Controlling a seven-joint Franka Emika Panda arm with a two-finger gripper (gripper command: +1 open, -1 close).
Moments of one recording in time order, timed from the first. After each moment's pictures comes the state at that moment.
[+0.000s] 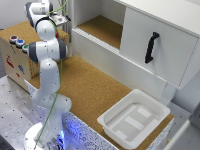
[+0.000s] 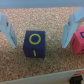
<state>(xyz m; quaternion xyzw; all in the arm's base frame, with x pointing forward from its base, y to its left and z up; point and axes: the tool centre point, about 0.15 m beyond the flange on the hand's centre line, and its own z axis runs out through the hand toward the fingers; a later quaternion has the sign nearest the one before) 0.358 0.461 0.437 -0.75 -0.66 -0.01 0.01</state>
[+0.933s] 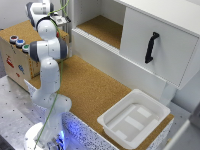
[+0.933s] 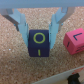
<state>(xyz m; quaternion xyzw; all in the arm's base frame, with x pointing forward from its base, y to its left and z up) 0.359 0.460 0.461 -0.80 -0.59 -0.02 0.00</state>
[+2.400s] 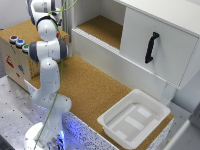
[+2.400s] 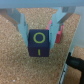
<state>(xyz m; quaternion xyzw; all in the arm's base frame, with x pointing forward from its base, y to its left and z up) 0.367 0.459 0.475 -0.98 -0.21 -0.03 0.02</state>
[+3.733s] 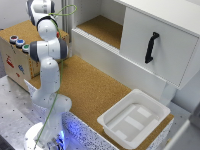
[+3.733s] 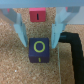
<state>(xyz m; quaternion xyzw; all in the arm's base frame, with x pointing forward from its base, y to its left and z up) 0.347 0.447 0.449 -1.00 -0.02 0.03 0.00</state>
